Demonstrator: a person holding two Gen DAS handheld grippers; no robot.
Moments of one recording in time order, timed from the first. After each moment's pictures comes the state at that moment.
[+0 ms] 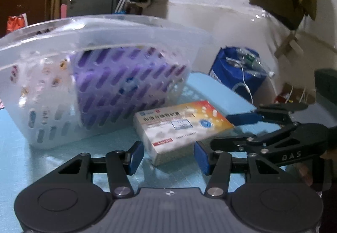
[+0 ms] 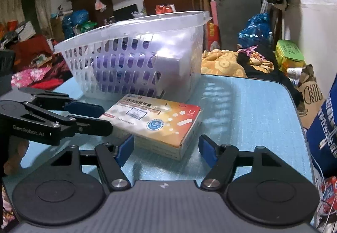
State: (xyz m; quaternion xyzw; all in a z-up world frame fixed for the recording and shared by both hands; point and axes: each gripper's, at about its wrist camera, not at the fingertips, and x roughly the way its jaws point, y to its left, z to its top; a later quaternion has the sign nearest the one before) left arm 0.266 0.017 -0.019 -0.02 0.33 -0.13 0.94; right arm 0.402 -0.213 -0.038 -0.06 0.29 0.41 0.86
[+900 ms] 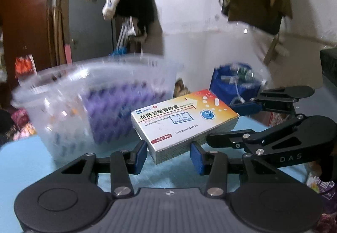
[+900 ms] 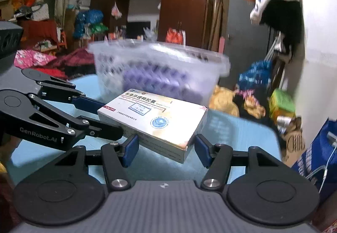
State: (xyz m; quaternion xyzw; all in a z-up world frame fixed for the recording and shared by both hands) left arm 0.192 -0.011 0.007 0.04 0.21 -0.10 0.97; right arm 0.330 -0.211 -0.009 -0.14 0.16 0.41 0.89
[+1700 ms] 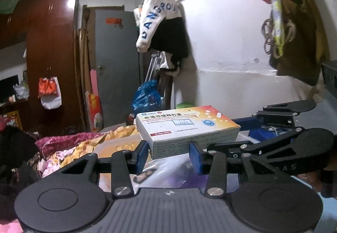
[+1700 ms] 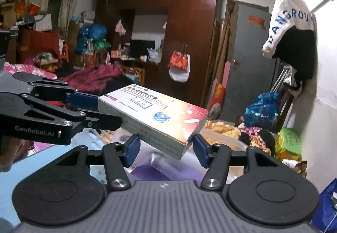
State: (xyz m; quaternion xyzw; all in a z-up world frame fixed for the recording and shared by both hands) left arm 0.276 0.098 0.099 0.02 0.15 -0.04 0.99; right arm 0.402 -0.092 0.074 -0.14 0.12 0.42 0.89
